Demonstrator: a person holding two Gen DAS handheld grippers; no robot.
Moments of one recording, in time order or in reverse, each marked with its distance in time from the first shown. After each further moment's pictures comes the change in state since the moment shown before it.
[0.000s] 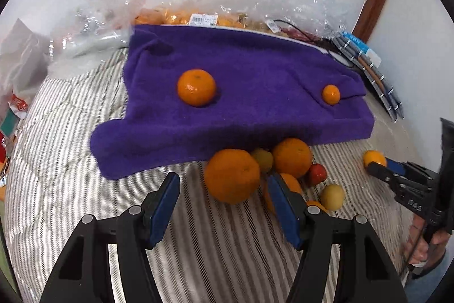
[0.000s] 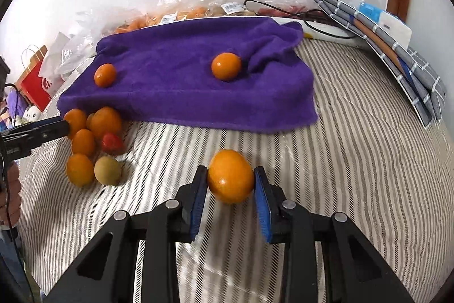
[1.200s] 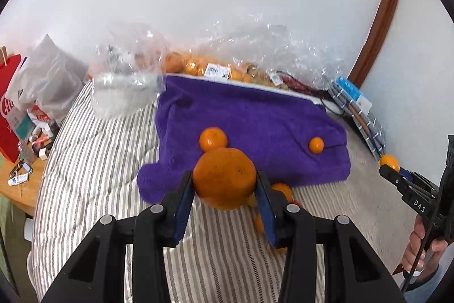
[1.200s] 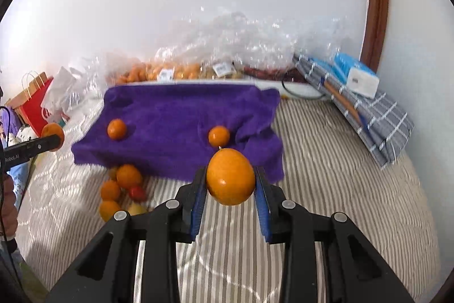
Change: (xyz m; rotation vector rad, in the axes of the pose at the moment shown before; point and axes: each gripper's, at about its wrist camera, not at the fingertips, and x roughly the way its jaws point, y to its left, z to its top) left arm -0.082 0.025 0.029 -0.084 -0.159 -0.013; right arm -0.084 0.012 0.041 0.005 -0.182 -0.076
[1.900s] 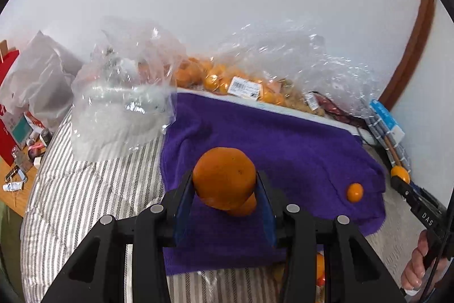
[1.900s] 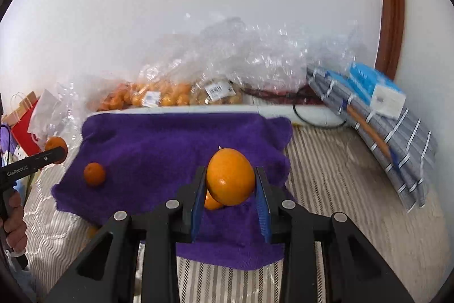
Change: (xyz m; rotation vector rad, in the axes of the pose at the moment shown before) left arm 0.080 0.023 0.047 -0.080 -0.010 0.085; right arm 0.088 -0.011 0.051 0.053 -0.020 0.018
